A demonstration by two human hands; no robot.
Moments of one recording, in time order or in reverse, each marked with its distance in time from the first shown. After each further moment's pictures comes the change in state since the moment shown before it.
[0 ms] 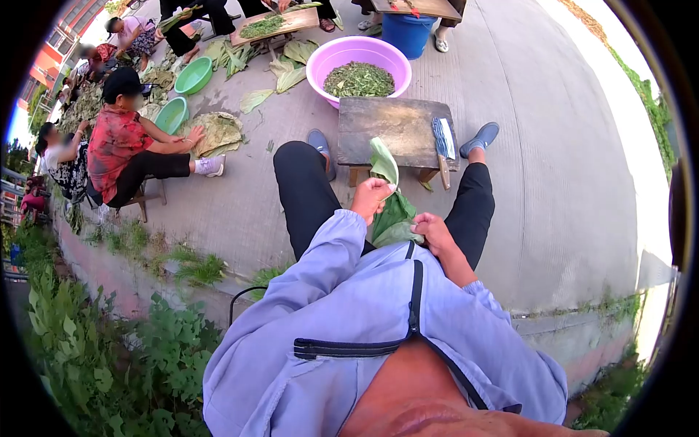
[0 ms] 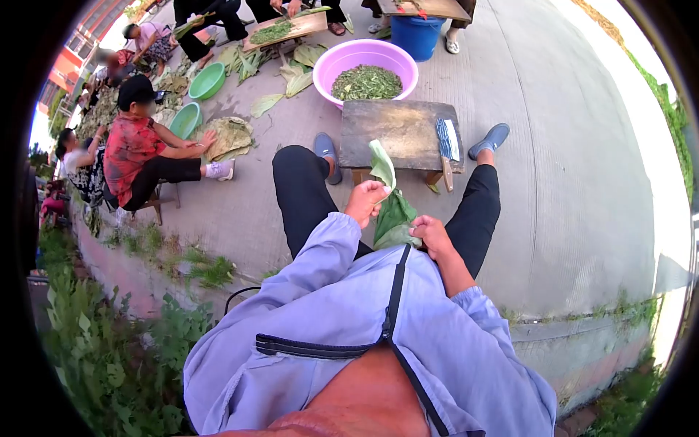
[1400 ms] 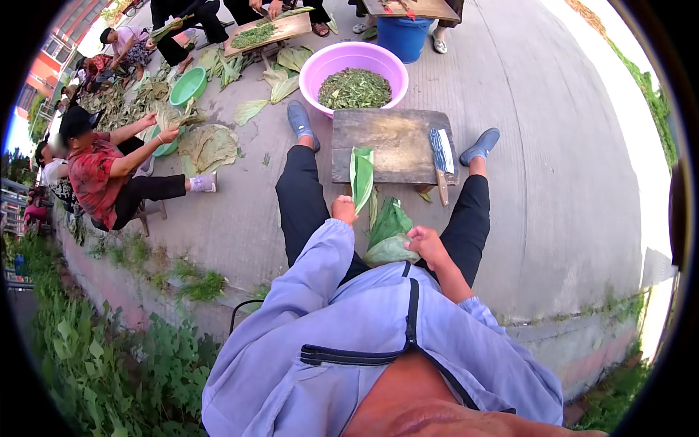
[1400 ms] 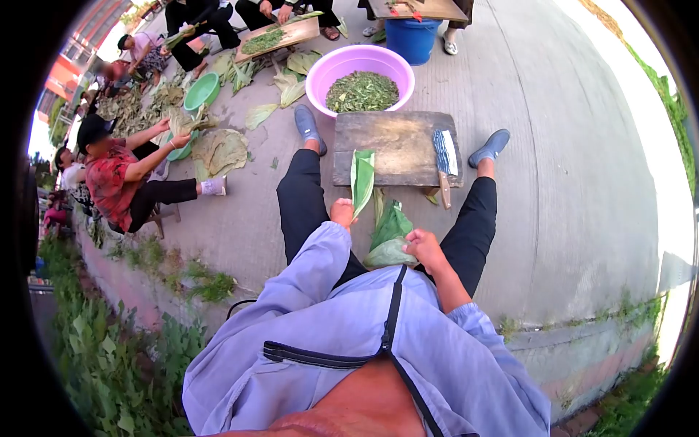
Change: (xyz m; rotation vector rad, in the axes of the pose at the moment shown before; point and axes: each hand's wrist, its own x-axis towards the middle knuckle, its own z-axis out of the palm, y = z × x) left_hand 0.098 -0.071 -0.082 0.193 0.583 -0.025; right_hand 0.013 -0.020 0.002 -0.225 -0.013 -0.032
